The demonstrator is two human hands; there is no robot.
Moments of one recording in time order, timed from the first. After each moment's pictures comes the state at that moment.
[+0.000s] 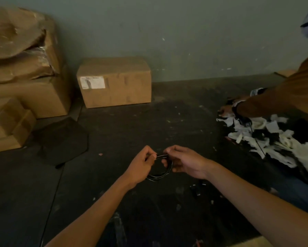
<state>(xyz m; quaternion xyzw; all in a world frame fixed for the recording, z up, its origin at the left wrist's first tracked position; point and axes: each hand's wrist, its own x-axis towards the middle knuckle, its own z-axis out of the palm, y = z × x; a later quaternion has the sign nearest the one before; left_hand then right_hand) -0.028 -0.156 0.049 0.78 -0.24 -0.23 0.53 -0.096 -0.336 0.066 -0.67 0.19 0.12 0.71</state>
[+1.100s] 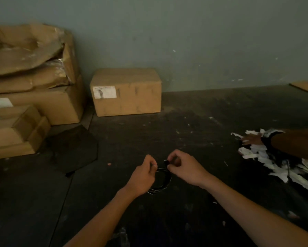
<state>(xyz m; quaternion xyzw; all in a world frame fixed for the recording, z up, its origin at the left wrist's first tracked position) -0.004 -0.141 0.046 0.84 -0.28 -0.18 0.44 -0.073 -0.313 0.088 -0.90 0.12 0.03 0.43</state>
